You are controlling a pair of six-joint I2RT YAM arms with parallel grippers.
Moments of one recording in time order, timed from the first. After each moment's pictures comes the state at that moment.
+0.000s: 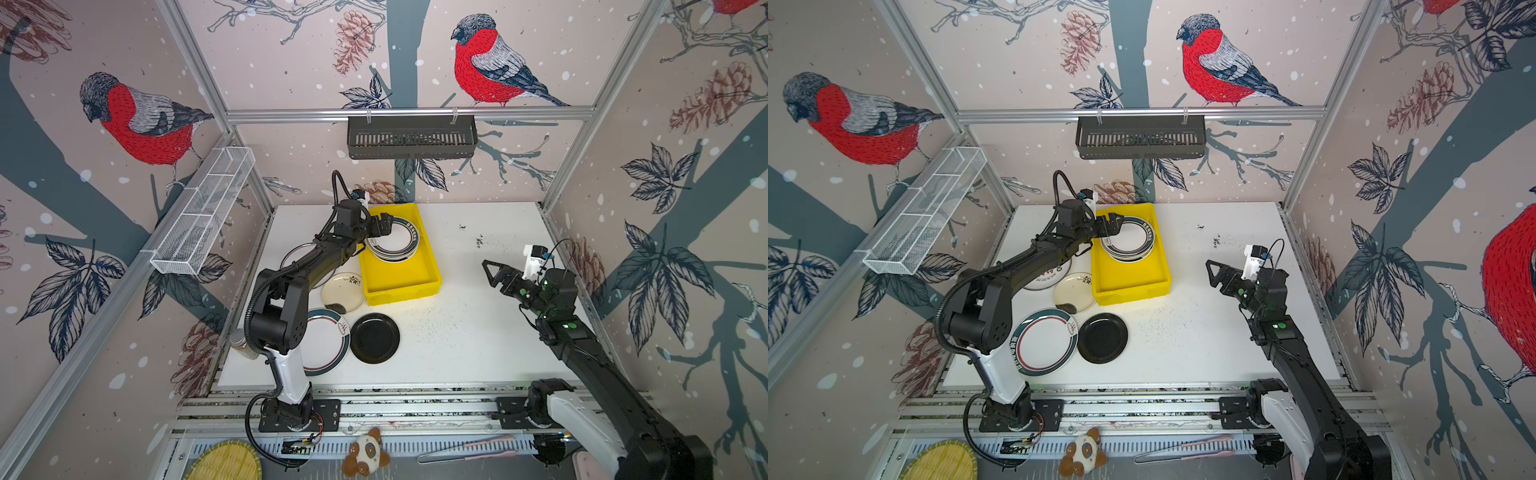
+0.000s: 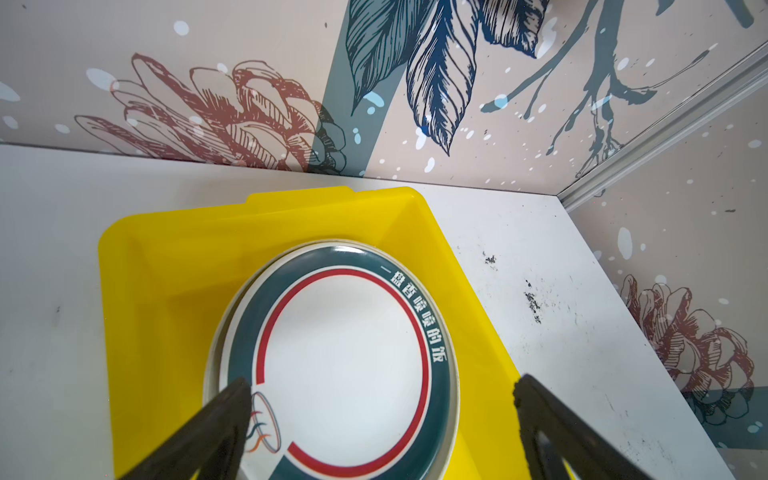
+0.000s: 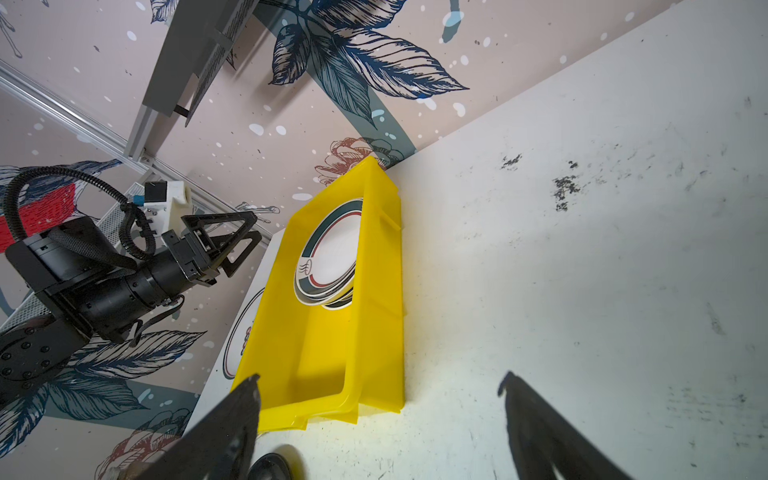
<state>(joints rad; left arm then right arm) -0.31 1.84 1.34 0.05 0.23 -0.38 0.11 0.86 0.47 0.11 -0.41 0.61</state>
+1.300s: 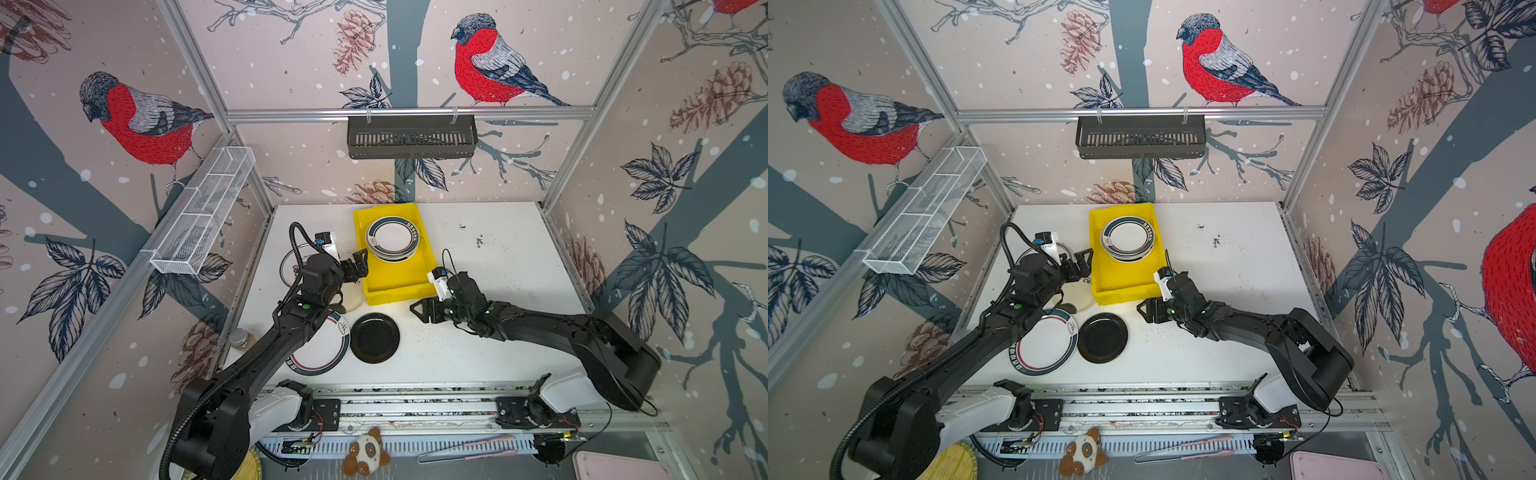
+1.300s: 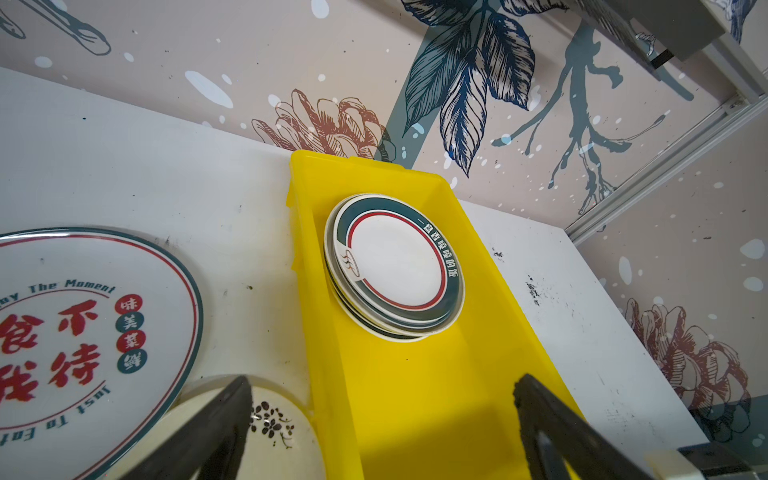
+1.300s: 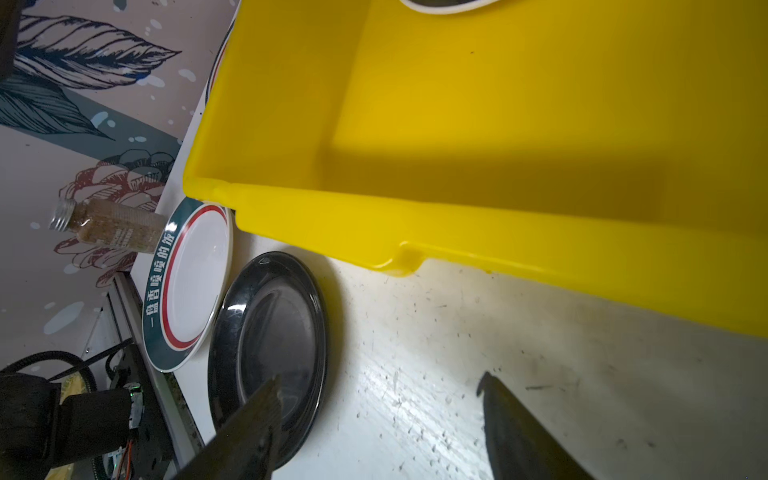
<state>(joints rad) -0.34 1.11 0.62 0.20 -0.01 -0.47 0.78 1.49 0.64 0.17 -0.29 0.54</state>
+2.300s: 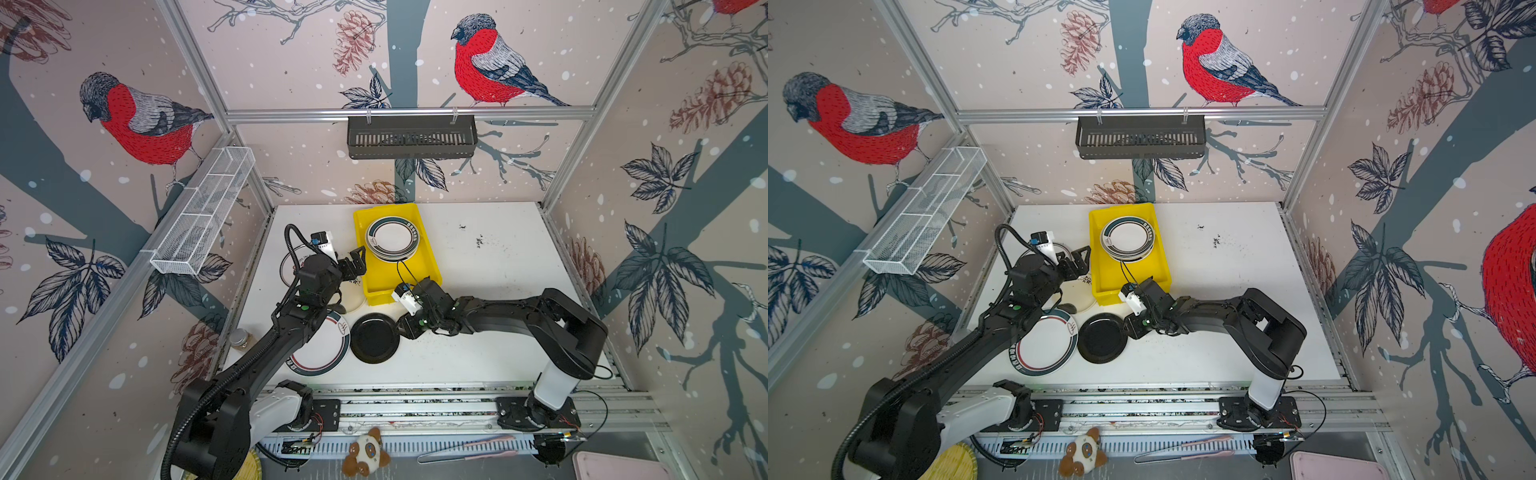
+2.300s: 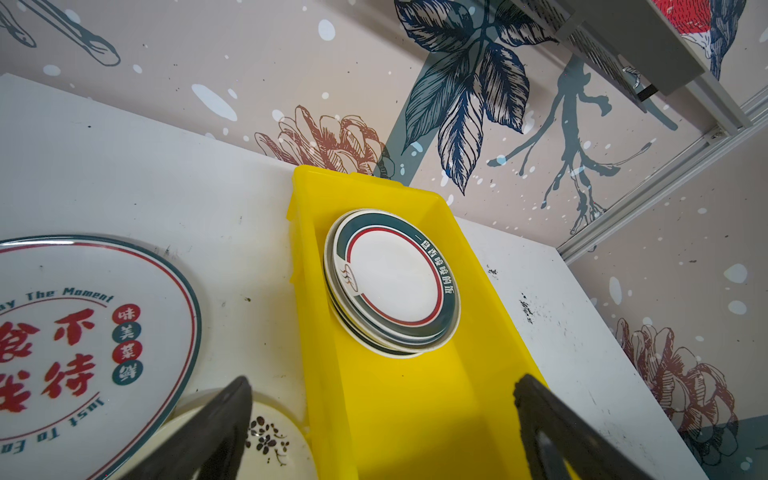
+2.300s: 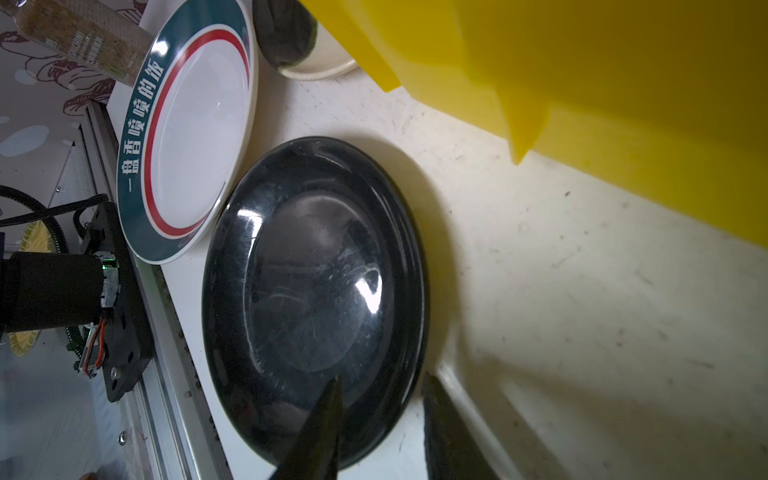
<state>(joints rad) -0.32 1.11 0.62 0.24 0.00 -0.49 0.92 1.75 0.86 0.02 -0.41 0.34</state>
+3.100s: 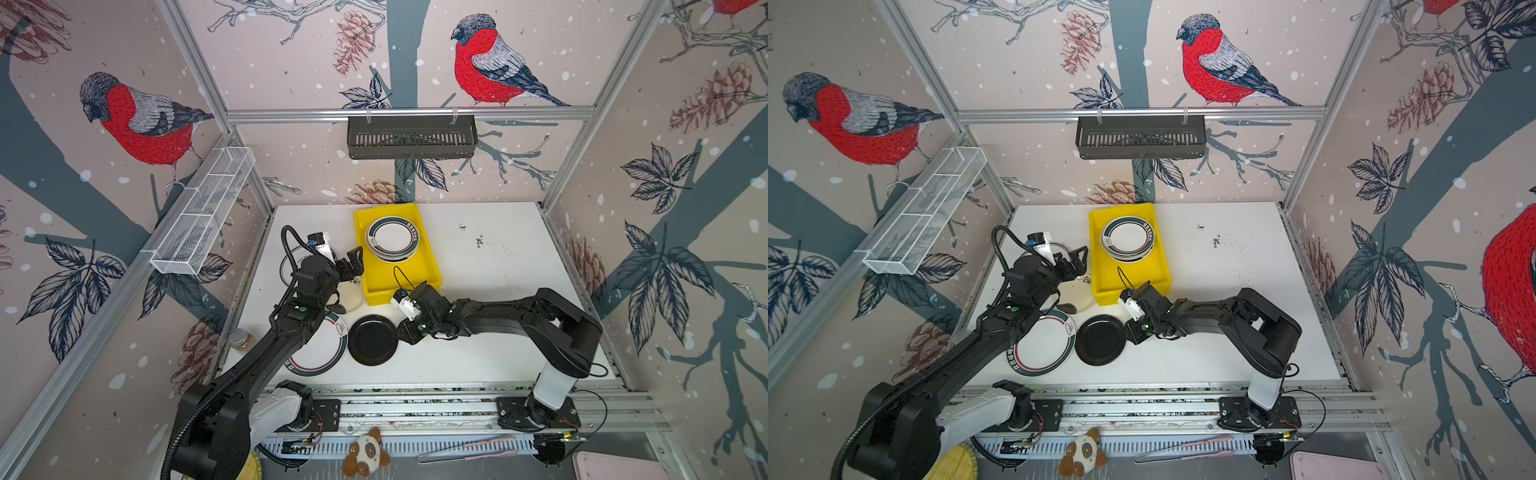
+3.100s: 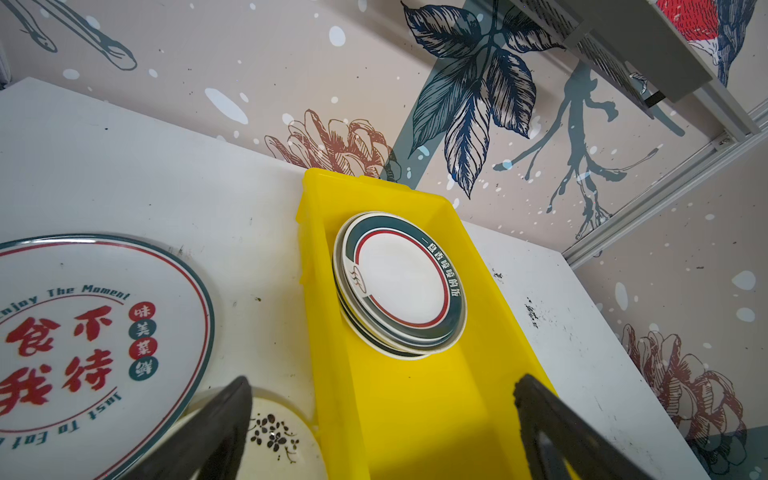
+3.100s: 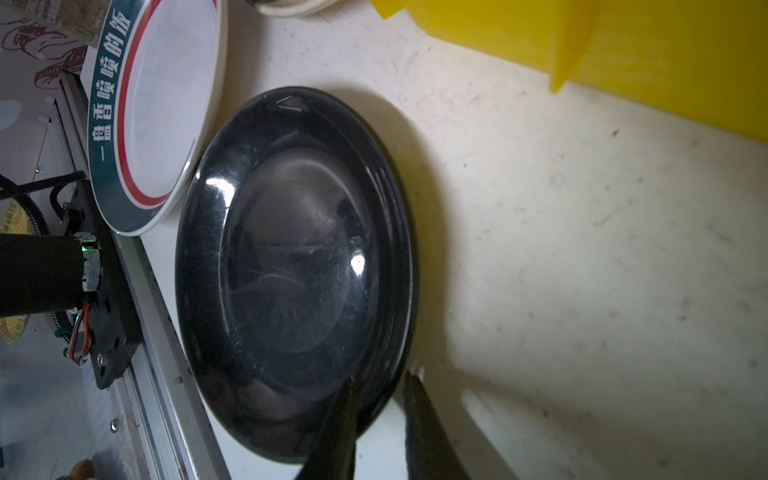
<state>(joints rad) -0.30 1.09 0.60 0.24 0.00 -0.49 0.94 1.77 0.85 -0.01 -0.39 0.37</state>
